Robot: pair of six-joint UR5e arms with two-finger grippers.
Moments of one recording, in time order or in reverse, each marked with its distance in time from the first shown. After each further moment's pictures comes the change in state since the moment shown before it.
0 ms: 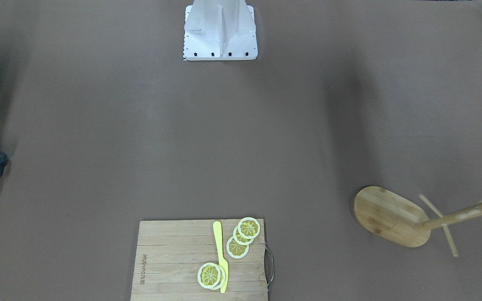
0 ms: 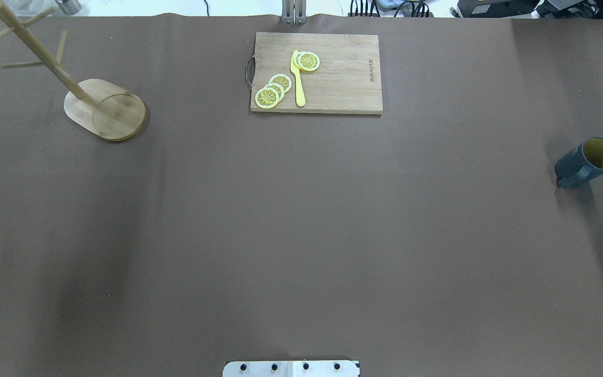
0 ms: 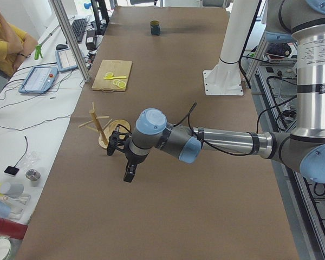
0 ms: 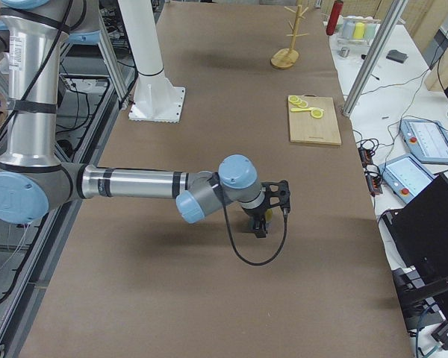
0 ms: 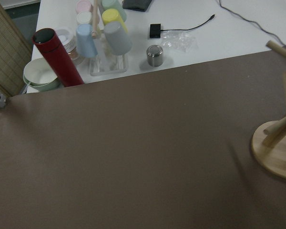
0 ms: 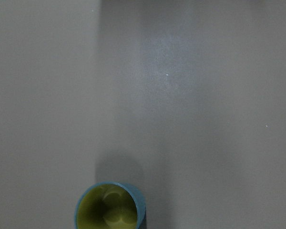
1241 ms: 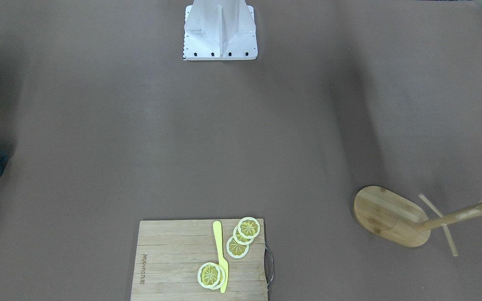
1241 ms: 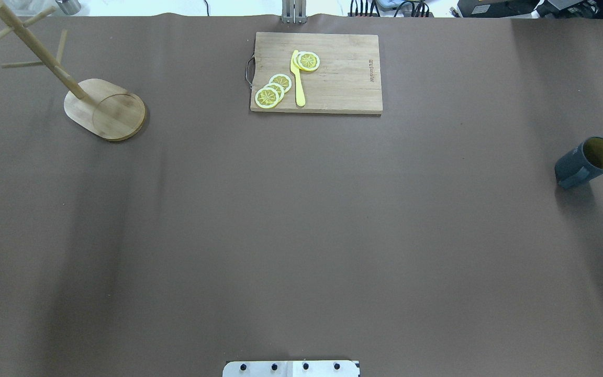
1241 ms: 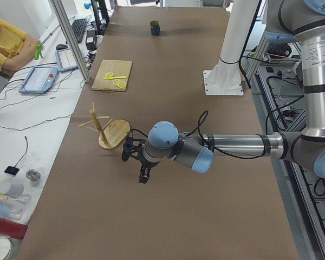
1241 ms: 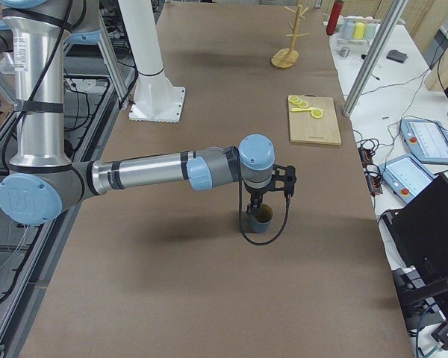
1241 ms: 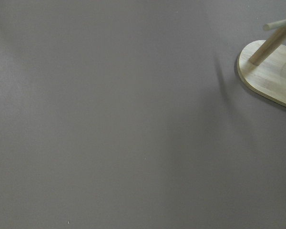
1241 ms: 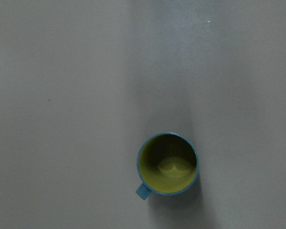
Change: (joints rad) left arm 0.009 0.084 -0.004 -0.081 -0.125 0.001; right arm -0.027 0.003 0.114 -0.274 0.176 -0.053
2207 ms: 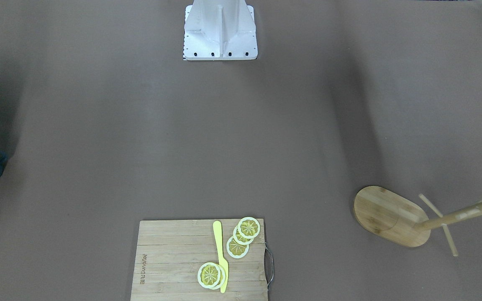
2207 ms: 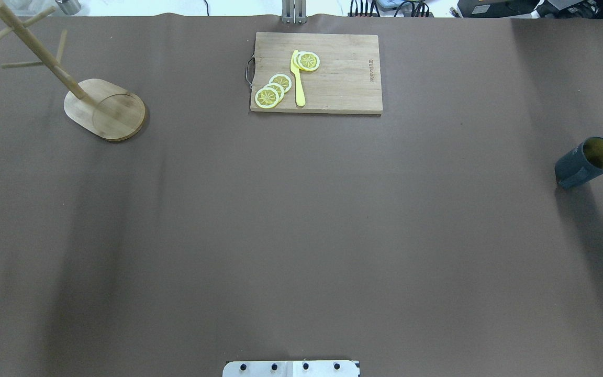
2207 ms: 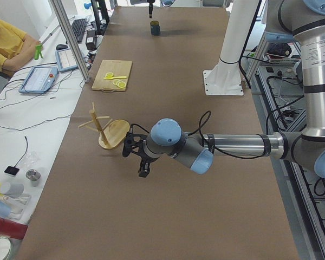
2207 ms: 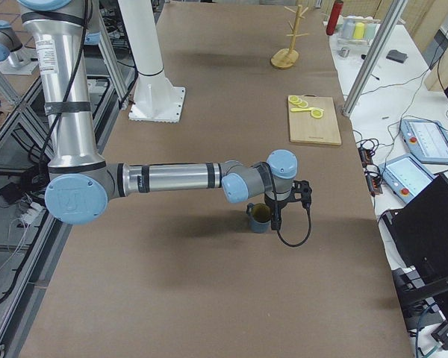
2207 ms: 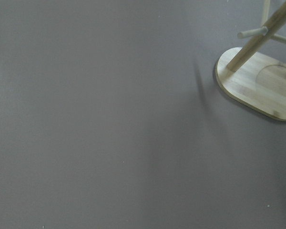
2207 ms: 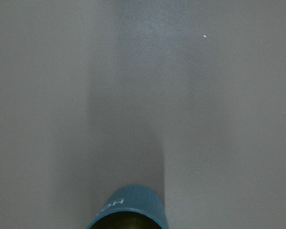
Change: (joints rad) left arm 0.009 0.004 -0.002 -0.119 -0.020 -0.146; right arm -0.164 0.145 -0.284 0.170 -0.244 0.005
